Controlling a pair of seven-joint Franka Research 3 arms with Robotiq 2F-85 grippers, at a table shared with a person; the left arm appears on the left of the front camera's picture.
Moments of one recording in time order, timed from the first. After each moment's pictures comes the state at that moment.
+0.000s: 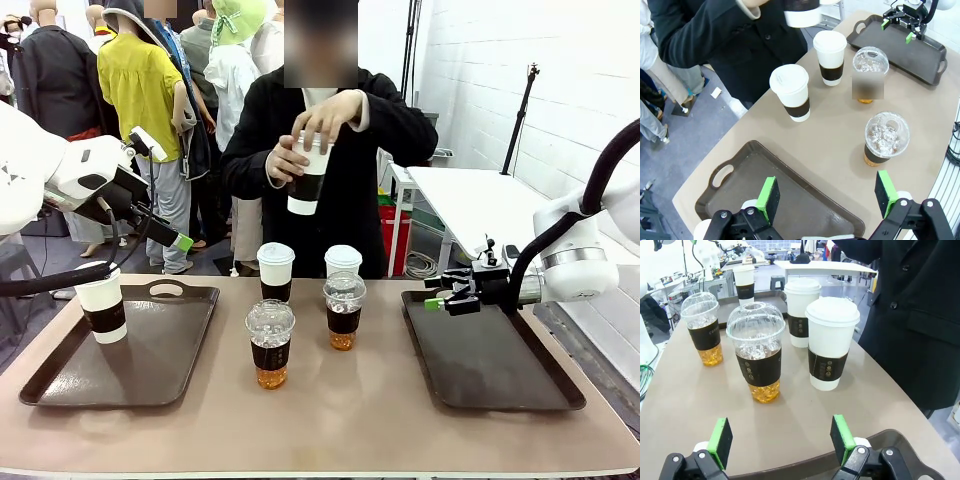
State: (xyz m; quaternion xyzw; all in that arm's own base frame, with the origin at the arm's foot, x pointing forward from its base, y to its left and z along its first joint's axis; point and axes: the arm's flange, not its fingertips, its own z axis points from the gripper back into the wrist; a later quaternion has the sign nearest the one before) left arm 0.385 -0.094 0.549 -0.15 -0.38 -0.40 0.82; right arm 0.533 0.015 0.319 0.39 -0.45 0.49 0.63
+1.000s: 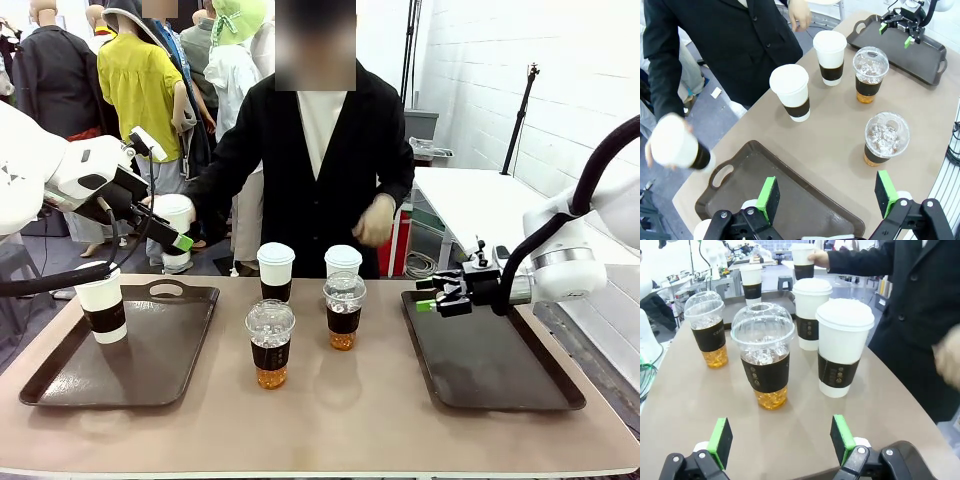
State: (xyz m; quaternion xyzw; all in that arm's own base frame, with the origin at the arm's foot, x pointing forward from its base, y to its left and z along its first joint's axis) left arm 0.385 -0.094 0.549 -0.15 -0.38 -0.40 0.82; right arm 0.538 0.039 0.310 0.40 -0.44 0.51 0.62
